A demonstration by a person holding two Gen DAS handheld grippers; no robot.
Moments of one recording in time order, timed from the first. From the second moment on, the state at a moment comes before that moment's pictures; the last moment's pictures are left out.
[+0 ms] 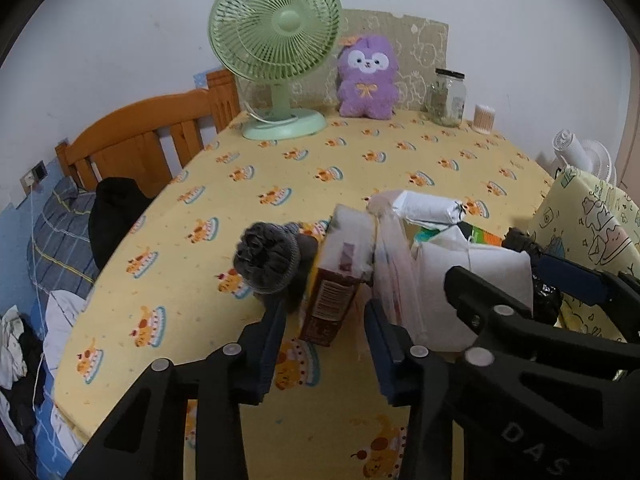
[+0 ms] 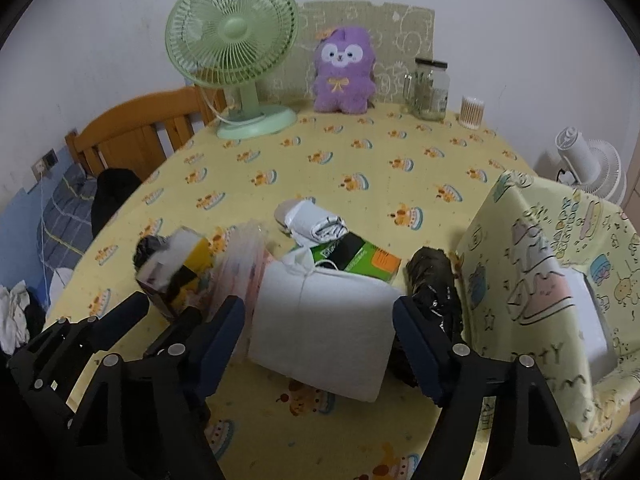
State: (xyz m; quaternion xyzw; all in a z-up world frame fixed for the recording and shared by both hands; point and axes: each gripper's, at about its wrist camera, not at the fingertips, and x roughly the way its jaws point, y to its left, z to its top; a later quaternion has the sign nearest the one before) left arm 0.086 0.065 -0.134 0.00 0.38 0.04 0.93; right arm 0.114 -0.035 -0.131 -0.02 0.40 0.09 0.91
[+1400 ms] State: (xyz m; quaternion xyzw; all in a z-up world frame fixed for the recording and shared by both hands) left arm 0.079 0.038 -0.099 0.03 0.33 0.03 0.94; right arm 0.114 -0.050 -0.107 0.00 0.38 0.10 0.92
